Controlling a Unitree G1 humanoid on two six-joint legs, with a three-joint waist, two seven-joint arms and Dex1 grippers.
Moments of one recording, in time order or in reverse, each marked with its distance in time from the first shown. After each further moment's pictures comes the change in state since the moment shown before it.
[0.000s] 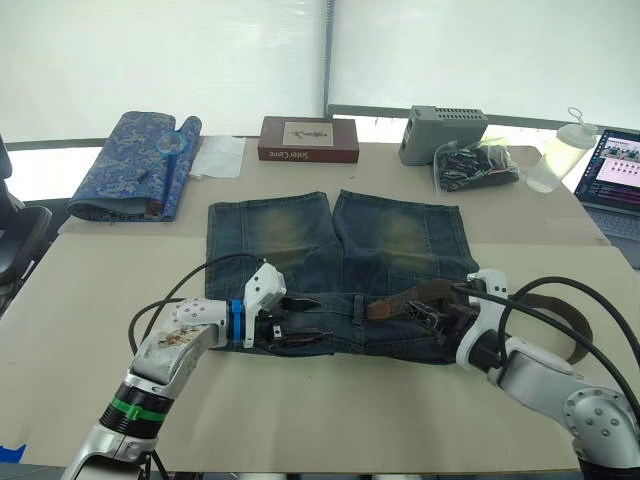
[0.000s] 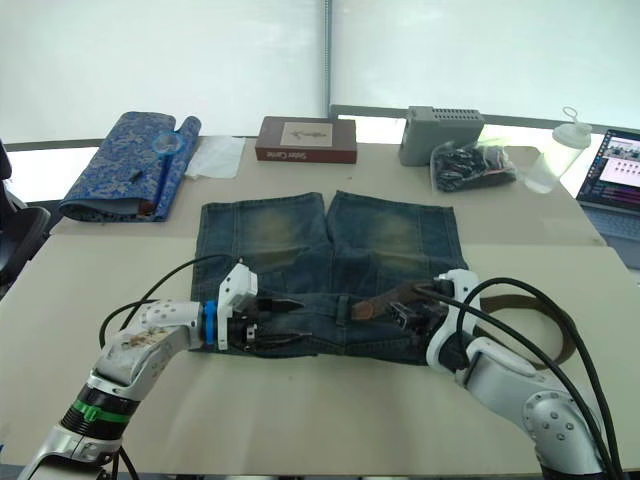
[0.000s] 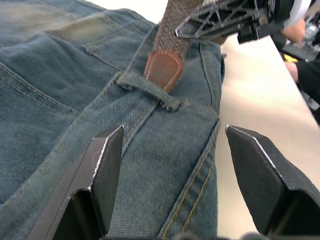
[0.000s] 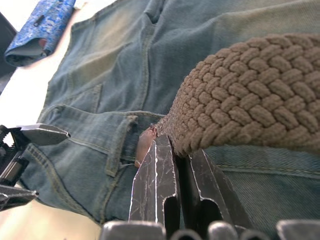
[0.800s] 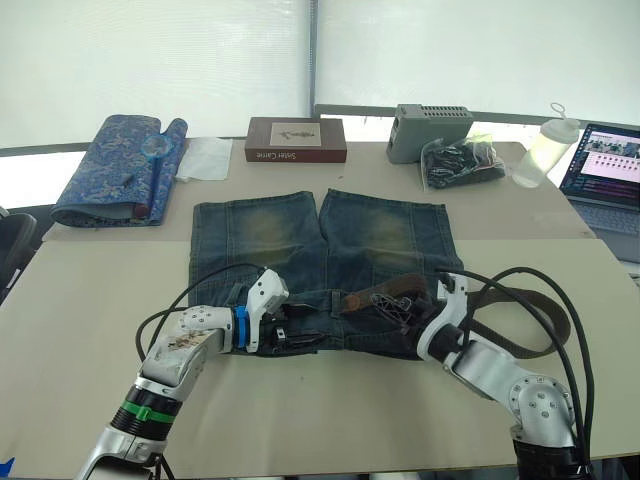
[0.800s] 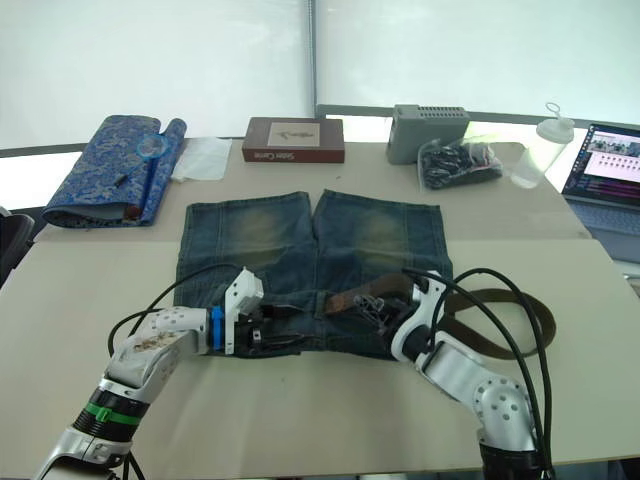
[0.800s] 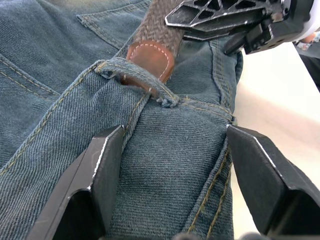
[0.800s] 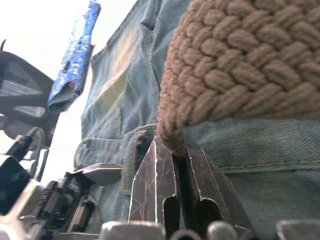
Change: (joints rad) left arm 0.010 -0.049 0.011 0.055 0.033 0.066 0.045; right arm -0.083 0.291 0.024 0.170 0.057 -0.011 -0.046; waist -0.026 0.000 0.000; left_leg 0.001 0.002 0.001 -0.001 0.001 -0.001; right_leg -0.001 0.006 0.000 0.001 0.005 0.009
